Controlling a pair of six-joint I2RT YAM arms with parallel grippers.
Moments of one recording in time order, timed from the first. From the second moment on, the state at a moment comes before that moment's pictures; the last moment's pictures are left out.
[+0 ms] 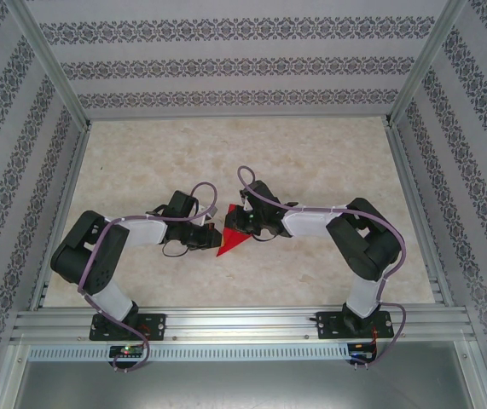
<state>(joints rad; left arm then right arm) -0.46 1.65 0.68 -0.08 0.72 -0.53 0.72 1.82 0.93 0.06 -0.37 0.90</state>
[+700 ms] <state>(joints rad) -0.45 1.69 0.68 -0.08 0.74 -0.56 0.72 1.86 0.95 0.06 -0.37 0.90</state>
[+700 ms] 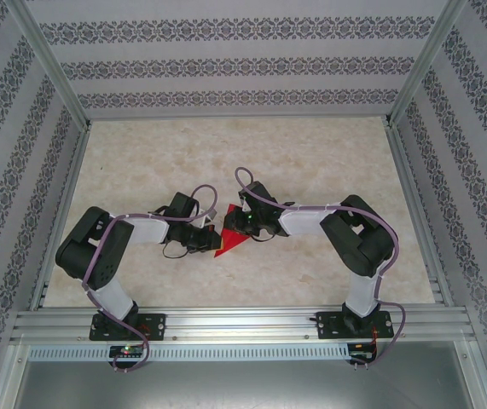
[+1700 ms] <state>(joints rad) -0.43 1.65 0.68 -0.14 0.68 -0.52 0.72 1.88 0.97 0.08 -0.38 0.90</state>
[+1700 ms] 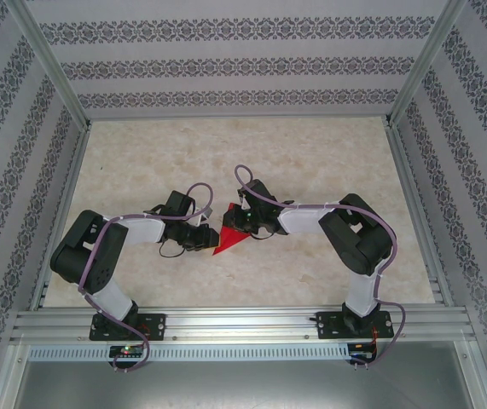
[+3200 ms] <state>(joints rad) -0.49 1.61 0.72 -0.20 0.52 -0.43 0.71 1.88 1.00 0.07 -0.39 0.90</state>
